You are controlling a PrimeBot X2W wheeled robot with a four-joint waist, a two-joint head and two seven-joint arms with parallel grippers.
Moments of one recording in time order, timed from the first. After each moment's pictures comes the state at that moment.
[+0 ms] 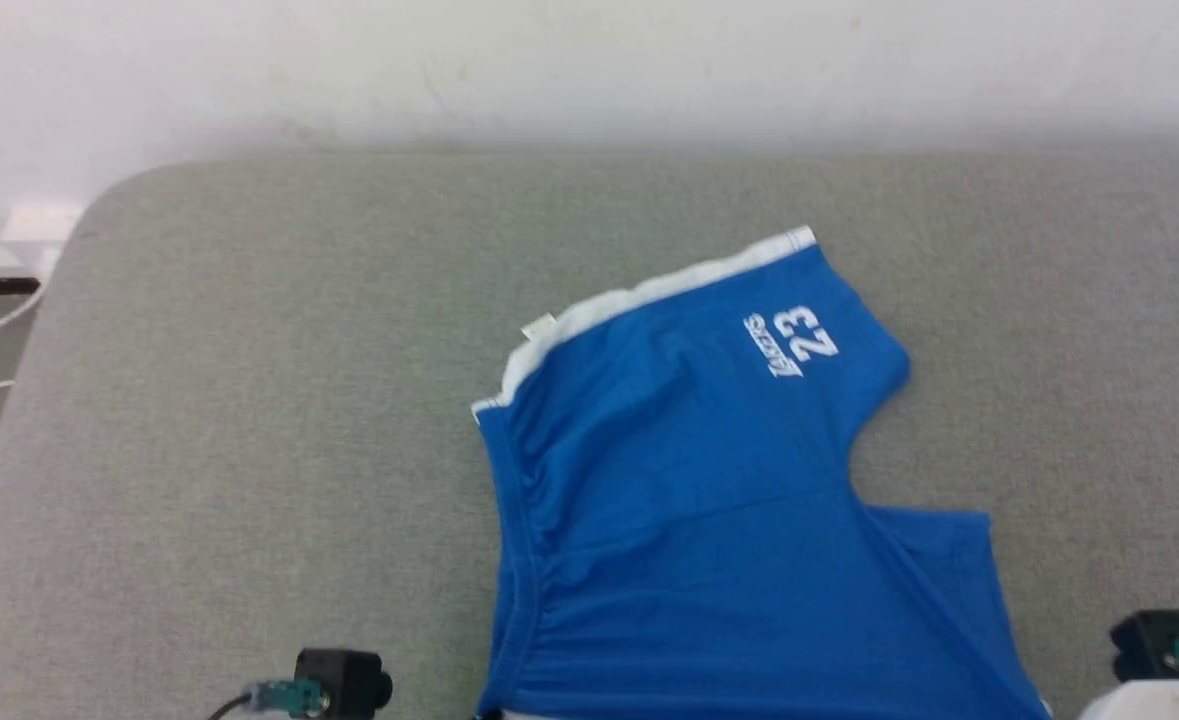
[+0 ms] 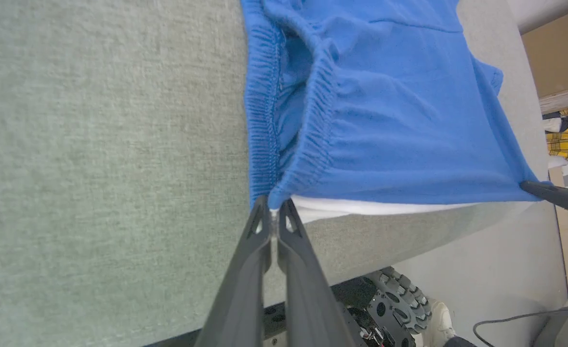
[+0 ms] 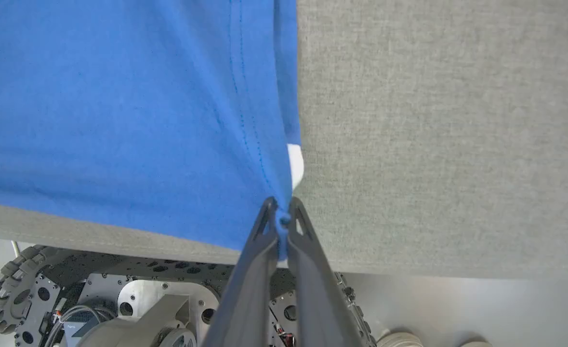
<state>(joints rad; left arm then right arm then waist) 0.21 0.31 -0.34 -0.15 -0.69 0.06 0.45 0.29 -0.08 -0.17 -0.30 0.22 0.13 0.96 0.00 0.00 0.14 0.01</state>
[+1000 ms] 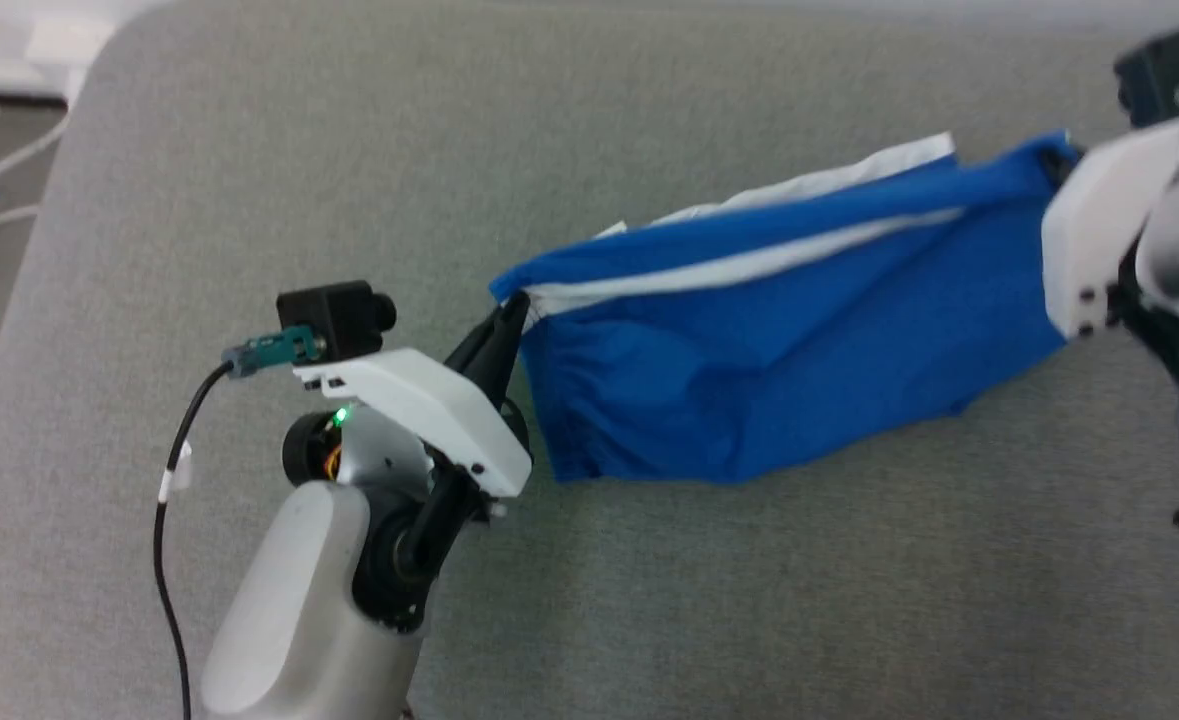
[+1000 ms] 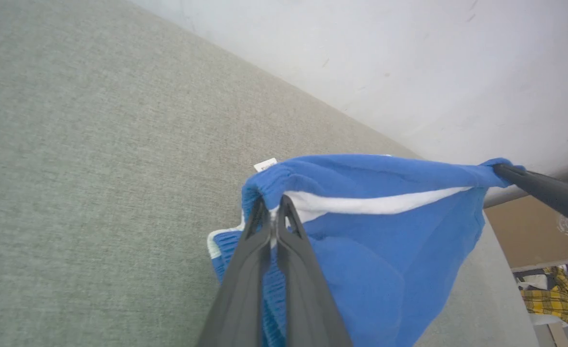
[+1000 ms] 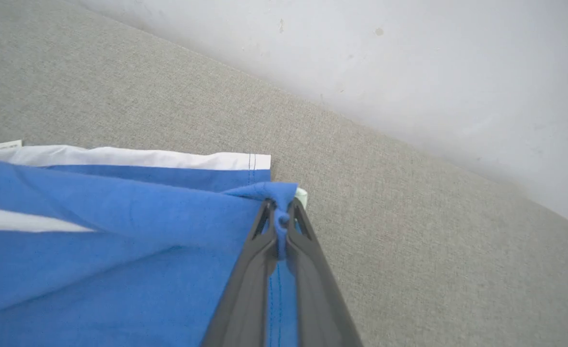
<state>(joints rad) -0.37 0.10 -0.28 0.05 -0.70 0.11 0.31 -0.63 -0.30 0.07 0.11 0.17 0.13 0.77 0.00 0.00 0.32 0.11</state>
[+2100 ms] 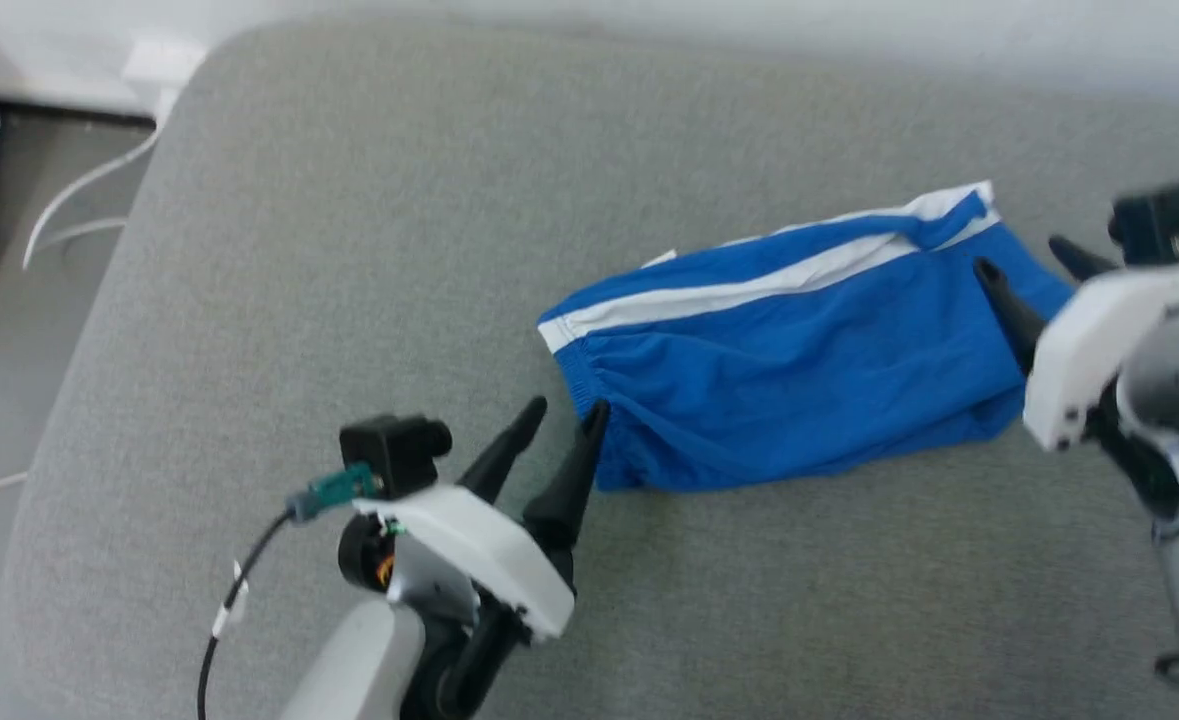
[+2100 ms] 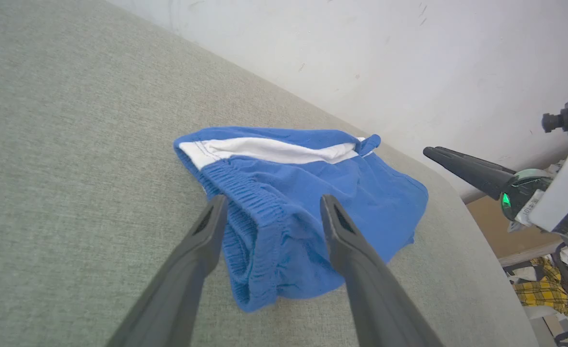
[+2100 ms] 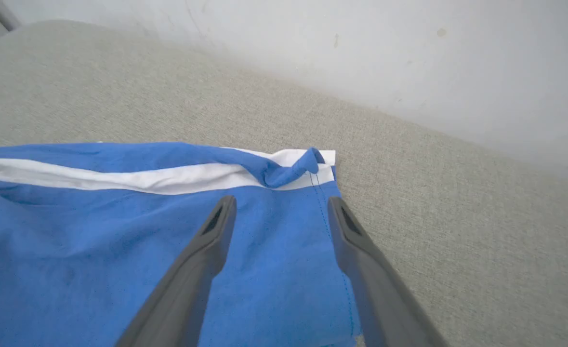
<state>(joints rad) -0.24 0.12 -0.40 0.07 -0.71 0.01 0.09 -0.52 -0.35 0.12 0.26 0.33 0.13 0.46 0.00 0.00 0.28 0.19</state>
